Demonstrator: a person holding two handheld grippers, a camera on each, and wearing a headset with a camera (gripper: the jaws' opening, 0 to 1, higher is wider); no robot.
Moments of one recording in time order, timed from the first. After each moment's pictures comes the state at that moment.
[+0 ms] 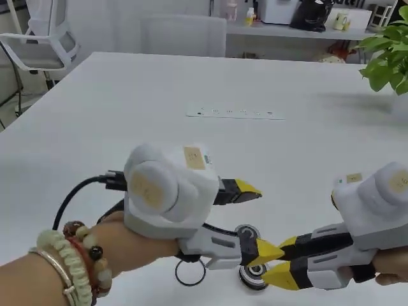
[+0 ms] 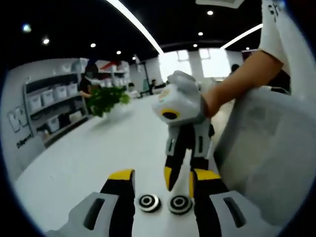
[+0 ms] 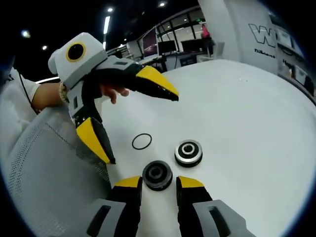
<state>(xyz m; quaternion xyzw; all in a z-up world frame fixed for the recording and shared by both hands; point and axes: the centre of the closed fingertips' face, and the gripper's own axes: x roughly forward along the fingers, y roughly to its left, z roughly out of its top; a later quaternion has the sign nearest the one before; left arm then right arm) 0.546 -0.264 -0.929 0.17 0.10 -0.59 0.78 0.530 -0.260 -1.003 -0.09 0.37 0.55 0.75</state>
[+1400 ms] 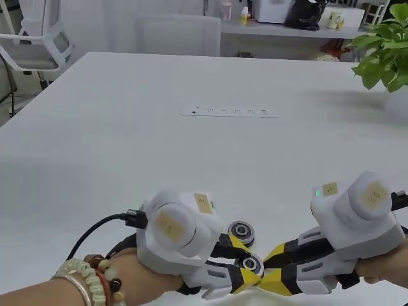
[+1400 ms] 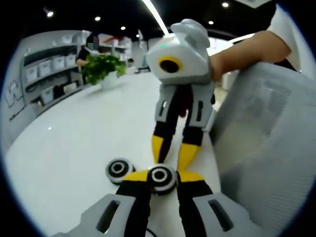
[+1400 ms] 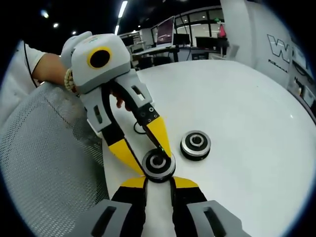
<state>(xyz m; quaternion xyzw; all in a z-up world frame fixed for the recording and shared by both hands) 0.529 -0.262 -1.002 0.16 0.21 -0.58 0.77 0.521 -0.261 -1.023 -0.17 0.36 0.57 0.72</state>
